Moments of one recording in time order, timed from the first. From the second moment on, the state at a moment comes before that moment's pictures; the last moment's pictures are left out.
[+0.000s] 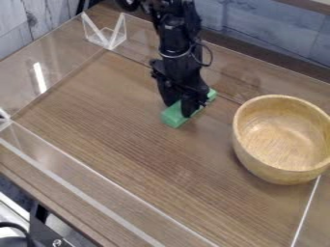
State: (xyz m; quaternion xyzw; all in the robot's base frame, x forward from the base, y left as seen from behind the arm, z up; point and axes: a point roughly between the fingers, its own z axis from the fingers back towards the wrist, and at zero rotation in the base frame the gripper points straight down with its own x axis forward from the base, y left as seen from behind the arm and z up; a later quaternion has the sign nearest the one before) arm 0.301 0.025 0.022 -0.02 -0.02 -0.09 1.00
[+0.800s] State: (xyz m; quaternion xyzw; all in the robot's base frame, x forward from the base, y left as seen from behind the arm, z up) arm 0.292 0.005 0.066 -0.01 0.00 -0.05 1.00
